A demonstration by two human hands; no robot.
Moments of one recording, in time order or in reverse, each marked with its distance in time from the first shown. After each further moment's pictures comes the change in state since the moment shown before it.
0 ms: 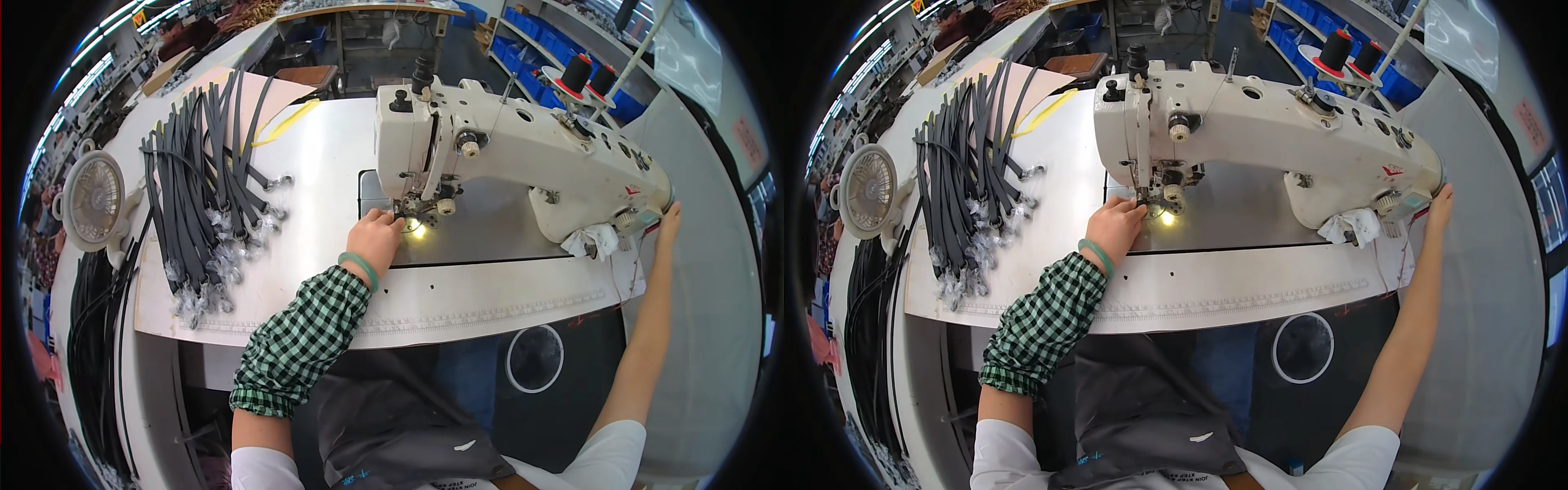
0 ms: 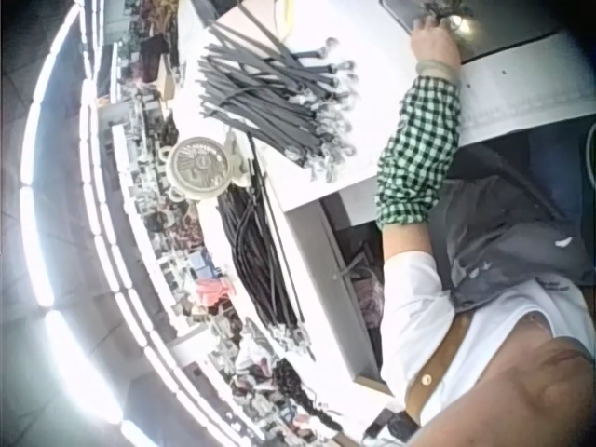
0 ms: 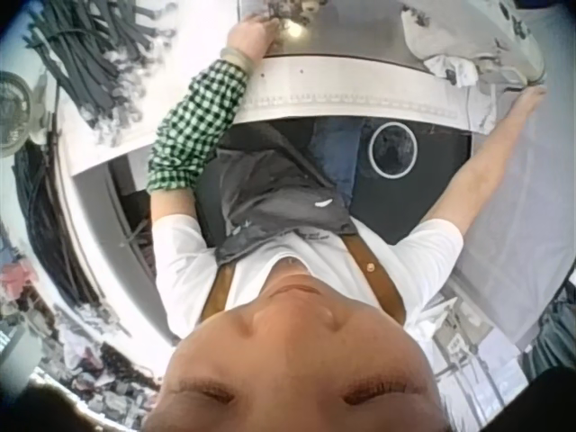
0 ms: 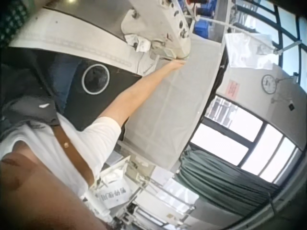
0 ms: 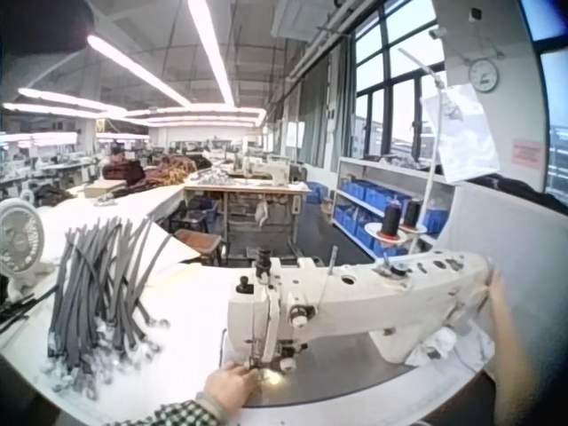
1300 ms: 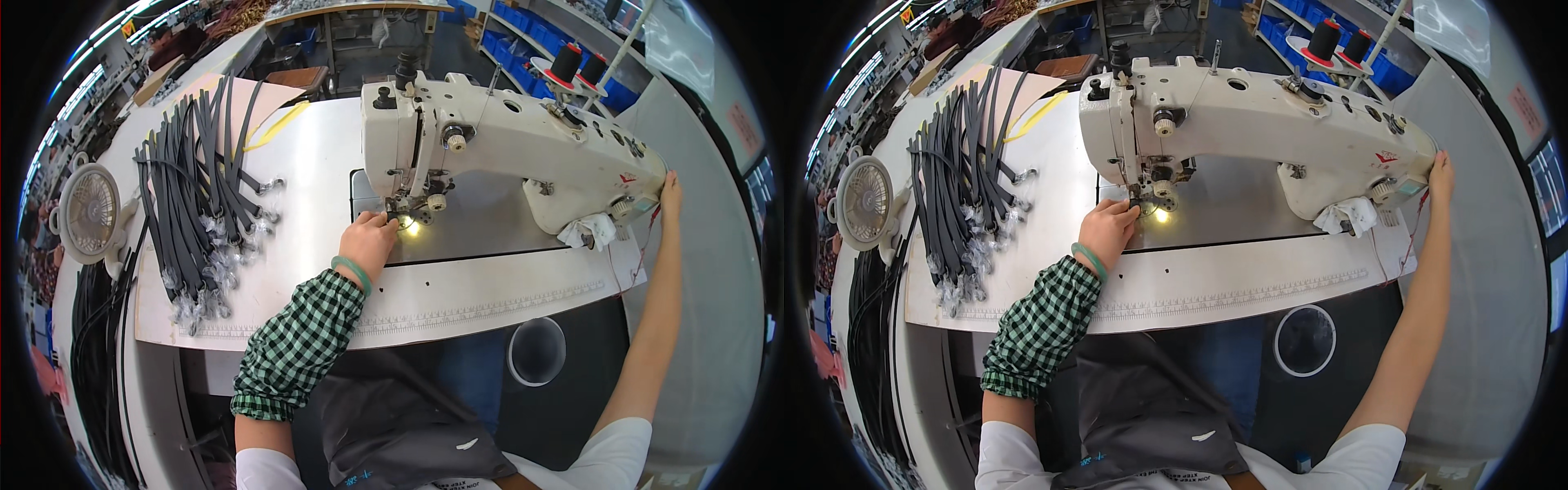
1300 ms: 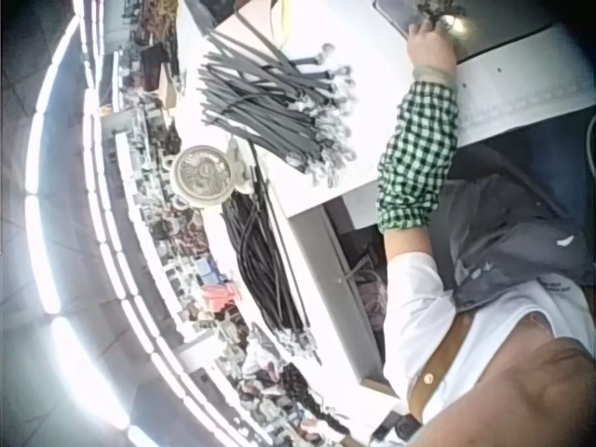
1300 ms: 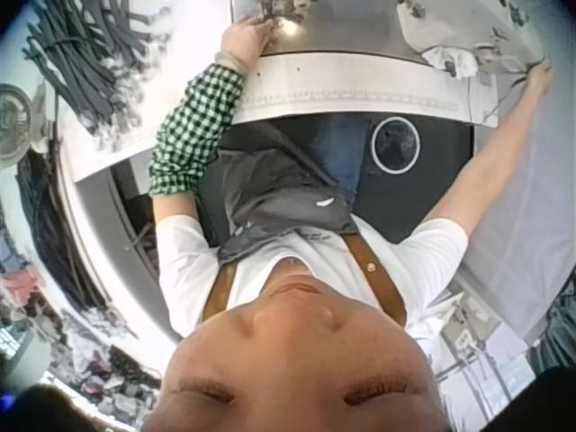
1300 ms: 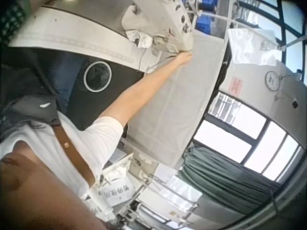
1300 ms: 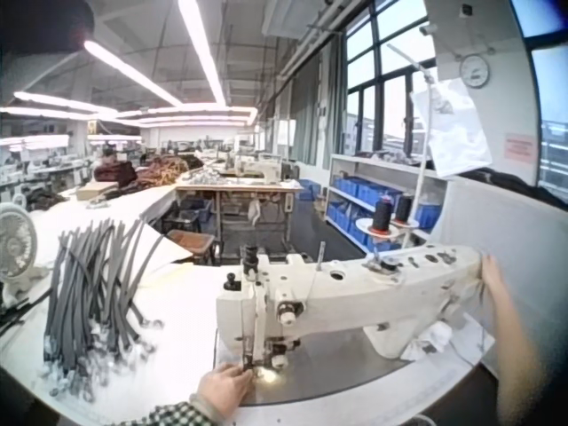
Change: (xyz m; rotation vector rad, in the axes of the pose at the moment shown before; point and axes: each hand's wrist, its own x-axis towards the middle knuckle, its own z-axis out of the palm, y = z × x) left_hand -0.007 -0.001 -0.010 -0.049 0.012 -0.008; right_hand -0.002 -0.049 0.014 -0.156 -0.083 -0.256
